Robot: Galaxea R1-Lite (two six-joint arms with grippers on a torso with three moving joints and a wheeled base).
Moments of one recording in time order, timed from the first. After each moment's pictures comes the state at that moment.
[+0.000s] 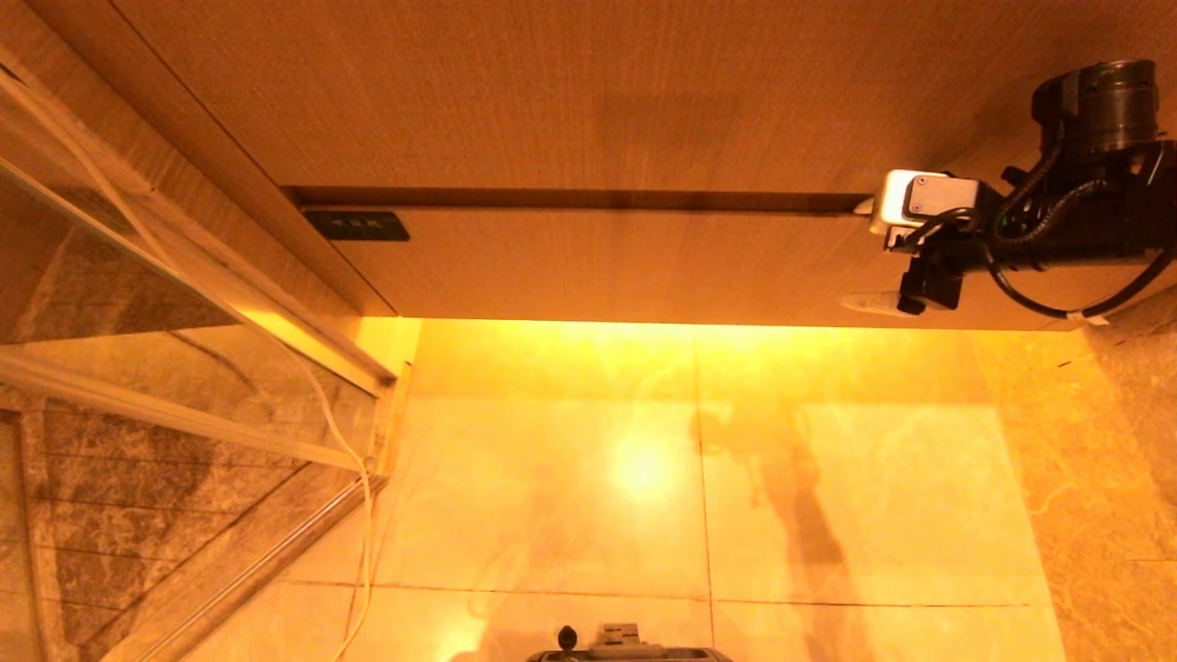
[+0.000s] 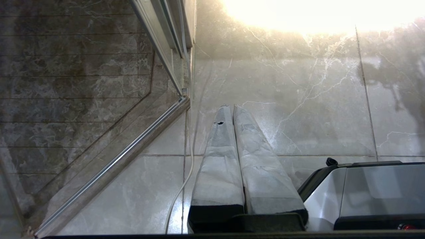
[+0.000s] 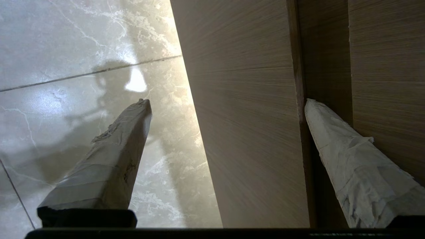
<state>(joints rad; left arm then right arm) 0.00 0.00 0.00 0.00 0.00 0.02 0.09 1.78 -1.55 0.09 0.32 -1.26</state>
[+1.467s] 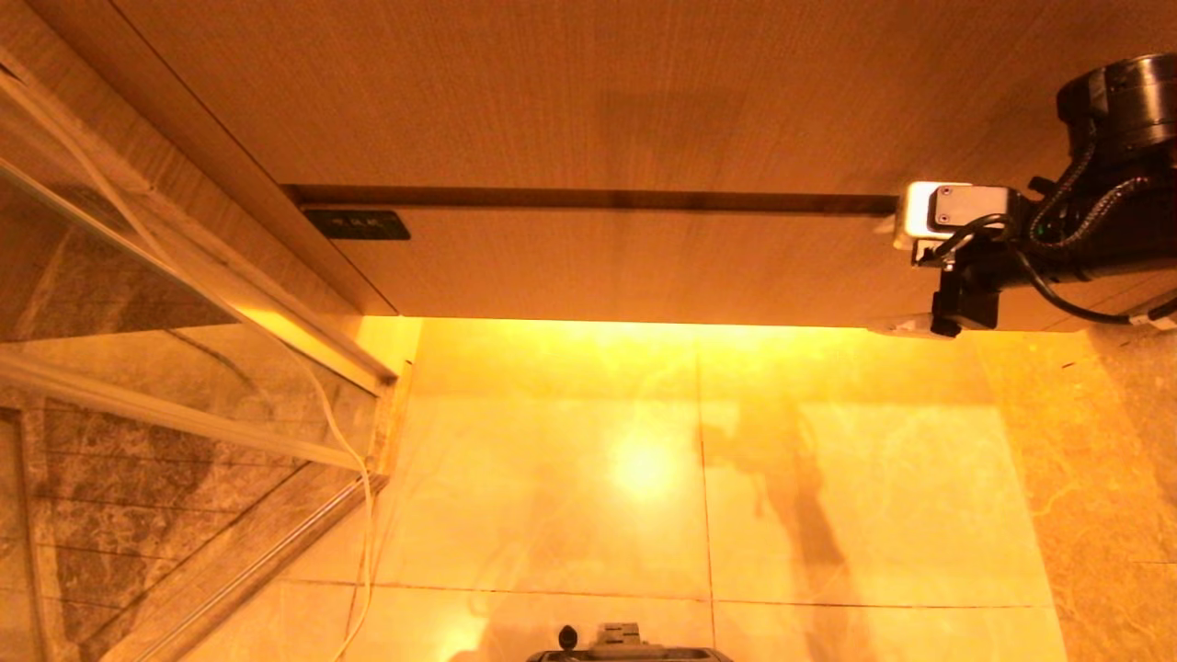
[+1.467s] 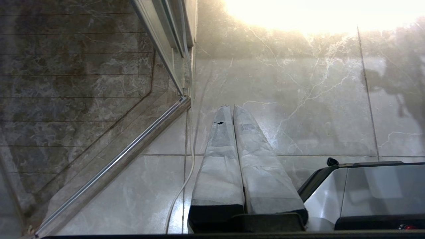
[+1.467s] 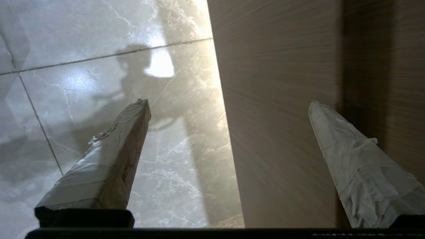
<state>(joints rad) 0.00 0.00 0.00 0.00 0.00 0.02 0.10 1.70 -1.53 0.31 0.31 -1.29</state>
